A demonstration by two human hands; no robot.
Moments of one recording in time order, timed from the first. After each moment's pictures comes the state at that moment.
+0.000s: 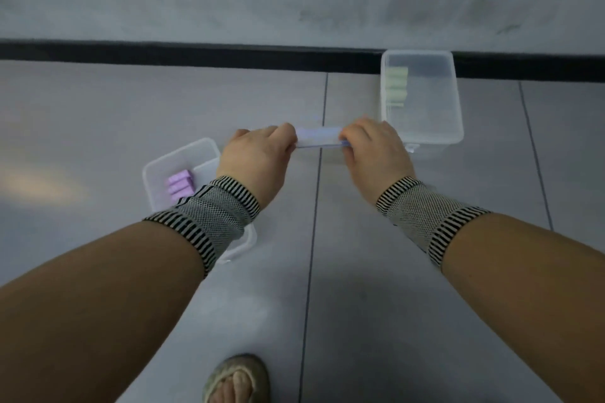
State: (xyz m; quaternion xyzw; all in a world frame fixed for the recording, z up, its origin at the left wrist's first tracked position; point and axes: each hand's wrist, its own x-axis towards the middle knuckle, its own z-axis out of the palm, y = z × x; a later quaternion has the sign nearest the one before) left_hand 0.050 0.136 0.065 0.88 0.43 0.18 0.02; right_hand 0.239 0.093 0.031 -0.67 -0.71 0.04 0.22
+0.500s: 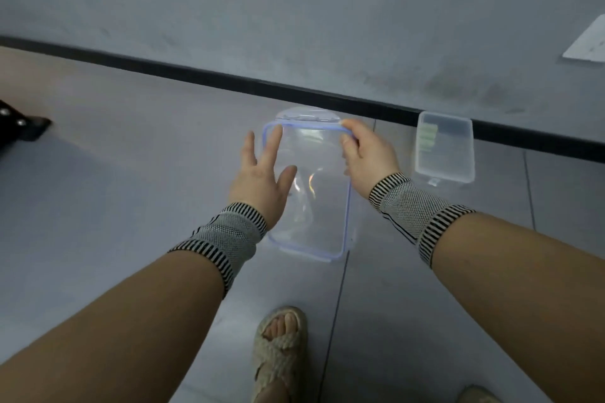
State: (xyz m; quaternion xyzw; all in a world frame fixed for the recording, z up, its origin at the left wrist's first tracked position) left_hand -0.074 0.026 0.189 0.69 0.66 0.20 0.20; right_hand 0.109 0.045 0.197 -0.64 -0.62 0.26 0.38
